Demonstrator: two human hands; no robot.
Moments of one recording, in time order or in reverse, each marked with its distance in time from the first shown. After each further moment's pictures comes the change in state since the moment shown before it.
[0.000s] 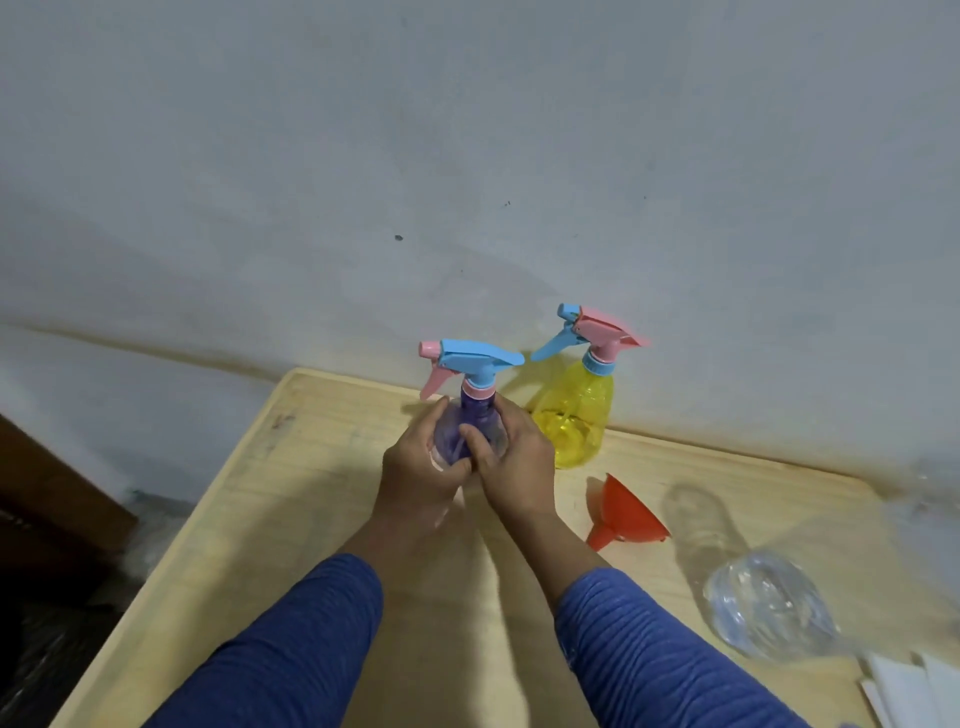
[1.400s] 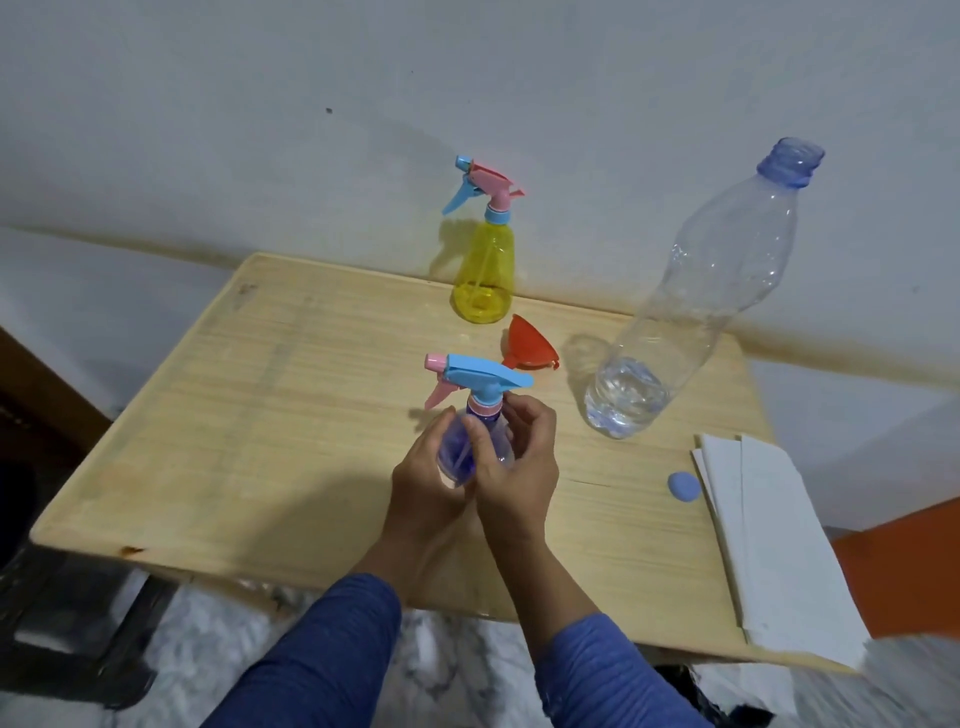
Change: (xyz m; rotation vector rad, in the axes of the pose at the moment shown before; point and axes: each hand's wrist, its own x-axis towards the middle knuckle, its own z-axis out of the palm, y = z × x) left_hand -0.222 0.027 0.063 0.062 -0.070 0.040; right_hand -0.216 0.009 -0.098 0.401 0.281 0.175
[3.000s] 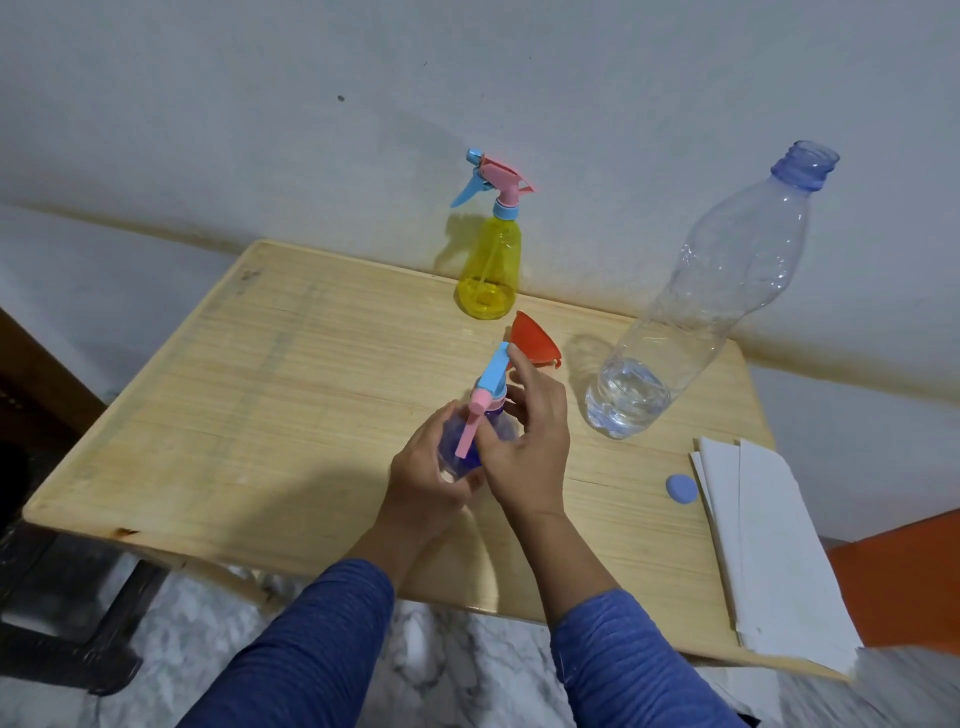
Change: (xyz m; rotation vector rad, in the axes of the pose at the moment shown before) left_hand -0.003 0.015 -0.006 -0.112 -0.021 -0.005; right_hand 0.020 -0.004 -0.008 -0.149 -0.132 -0.229
